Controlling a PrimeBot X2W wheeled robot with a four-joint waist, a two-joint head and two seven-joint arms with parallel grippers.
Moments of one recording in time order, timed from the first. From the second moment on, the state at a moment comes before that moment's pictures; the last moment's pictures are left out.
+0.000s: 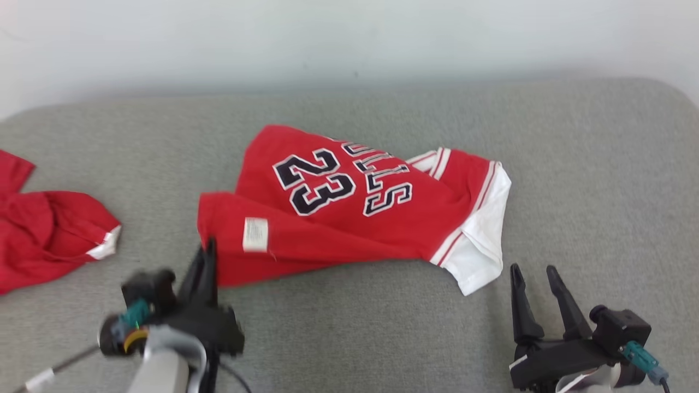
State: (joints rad) left arm -0.45 0.08 -0.10 0.65 -0.32 -0.13 -0.26; right arm -0.14 -0.11 0.02 0.34 0.34 0.13 -0.26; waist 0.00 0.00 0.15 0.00
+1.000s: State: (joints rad) left arm -0.02 0.06 0.06 0.43 -0.24 -0.04 -0.26; right arm -0.07 -0.11 0.00 0.31 0.30 0.13 -0.26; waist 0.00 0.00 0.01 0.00
